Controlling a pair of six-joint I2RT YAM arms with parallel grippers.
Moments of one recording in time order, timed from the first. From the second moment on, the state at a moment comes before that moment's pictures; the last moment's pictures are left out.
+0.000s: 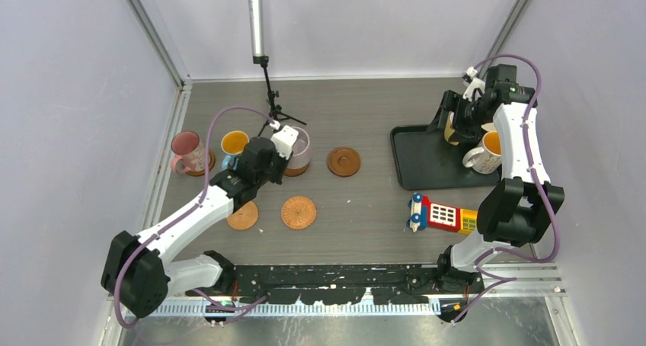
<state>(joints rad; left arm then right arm) -0.58 1.16 0.79 -0.20 -0.11 0.10 -0.21 1.61 1.58 -1.09 -0.45 0.07</state>
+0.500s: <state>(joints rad) -0.57 1.26 0.71 -0.09 -0.19 0.02 -0.18 1.61 1.58 -1.09 -0.40 0.03</state>
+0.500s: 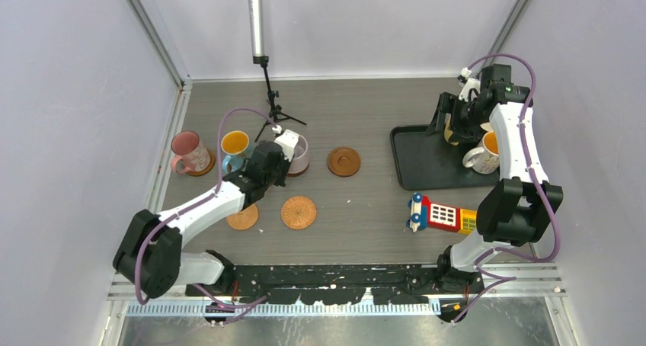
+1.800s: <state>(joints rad) -0.51 1.50 0.73 0.05 -0.17 -0.04 -0.18 1.61 1.58 -1.09 -0.38 0.01</state>
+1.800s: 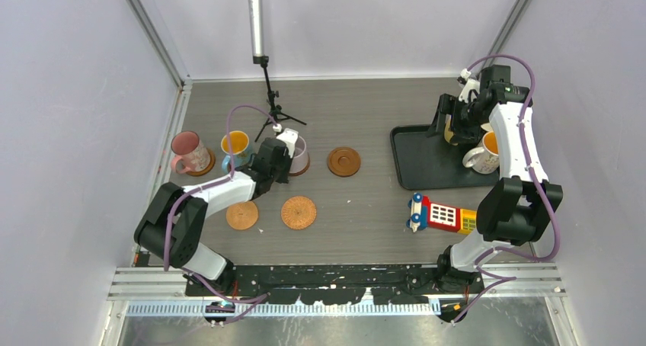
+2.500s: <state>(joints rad) -0.52 1.42 0.77 -0.05 -0.14 -0.11 -0.18 1.61 1.58 -1.11 -0.36 -0.02</state>
